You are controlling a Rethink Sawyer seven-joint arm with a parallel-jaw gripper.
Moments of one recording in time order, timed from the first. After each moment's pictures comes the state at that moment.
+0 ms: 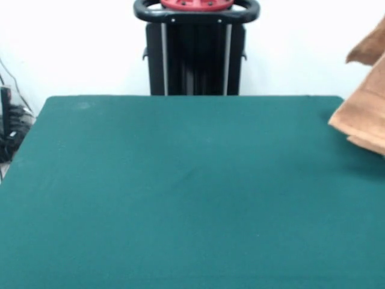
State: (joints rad) arm 0.54 -0.90 -0.38 1.92 0.96 0.97 2.45
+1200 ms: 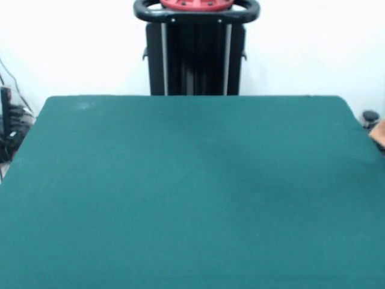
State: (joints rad) arm 0.56 -0.83 -0.21 1.98 1.35 0.84 2.45
